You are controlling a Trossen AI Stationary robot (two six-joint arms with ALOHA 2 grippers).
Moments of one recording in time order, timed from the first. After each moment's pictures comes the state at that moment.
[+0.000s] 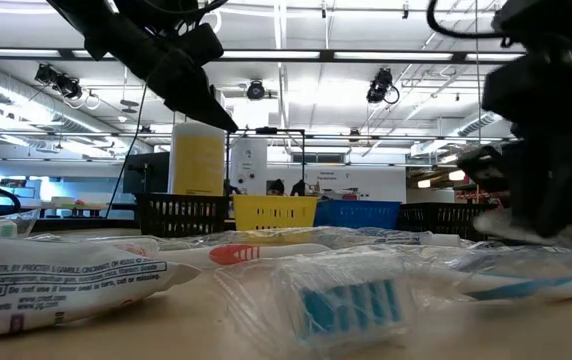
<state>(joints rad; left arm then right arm) 0.20 1.23 0.71 -0.05 -0.02 0.20 0.39 1.35 0.45 0.00 -0.04 0.10</state>
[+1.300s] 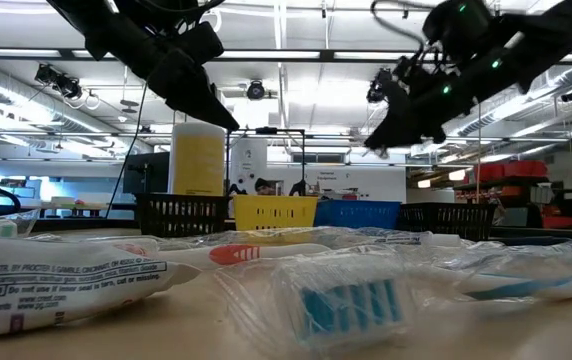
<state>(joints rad) 0.20 1.23 0.71 -0.04 -0.01 0.22 -0.15 1.27 0.50 0.32 0.44 0.22</state>
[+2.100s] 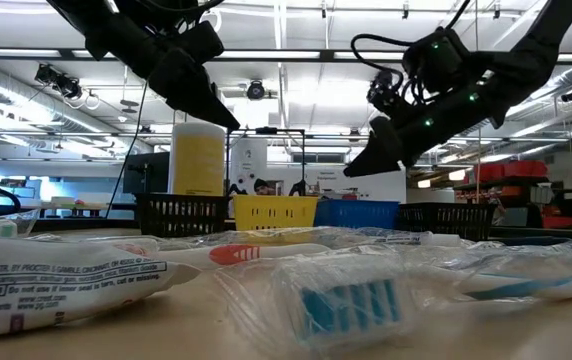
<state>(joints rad) 0.20 1.23 0.71 -0.04 -0.01 0.22 -0.23 1.49 0.50 0.54 0.24 0.02</state>
